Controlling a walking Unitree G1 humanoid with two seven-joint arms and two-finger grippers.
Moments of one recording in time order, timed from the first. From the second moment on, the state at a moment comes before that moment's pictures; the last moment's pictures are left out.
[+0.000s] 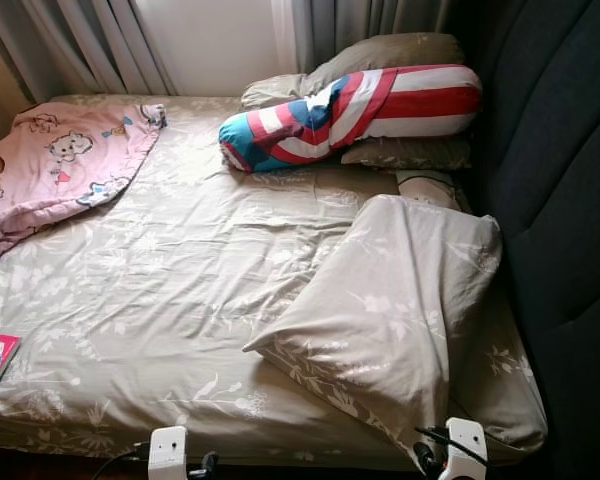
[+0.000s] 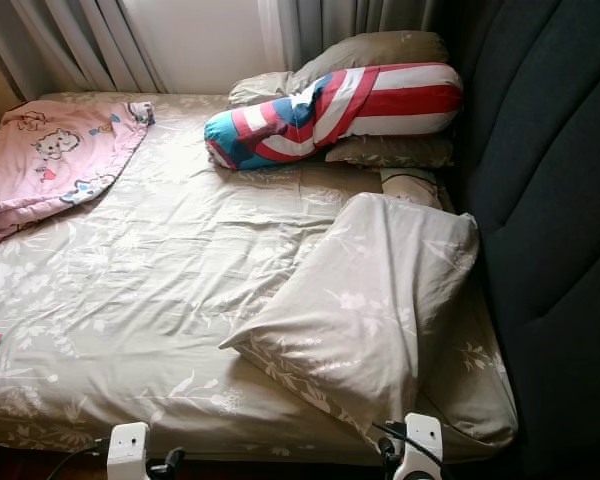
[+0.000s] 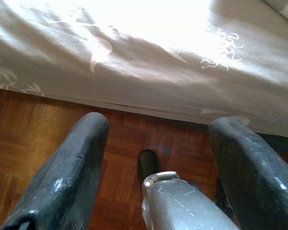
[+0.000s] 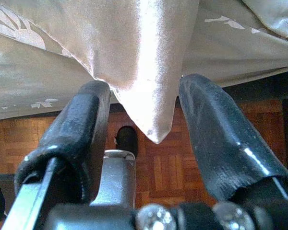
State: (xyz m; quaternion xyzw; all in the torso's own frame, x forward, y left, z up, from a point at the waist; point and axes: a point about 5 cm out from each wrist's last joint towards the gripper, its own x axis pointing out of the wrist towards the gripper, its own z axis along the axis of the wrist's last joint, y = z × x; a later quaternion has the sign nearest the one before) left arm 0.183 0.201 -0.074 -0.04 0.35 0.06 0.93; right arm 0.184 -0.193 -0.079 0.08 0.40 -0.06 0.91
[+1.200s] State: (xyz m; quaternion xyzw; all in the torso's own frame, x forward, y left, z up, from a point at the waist) left arm 0.178 0.203 -0.075 -0.03 0.35 0.05 0.93; right arm 0.192 -0.193 -0.071 0.11 0.34 -0.08 0.93
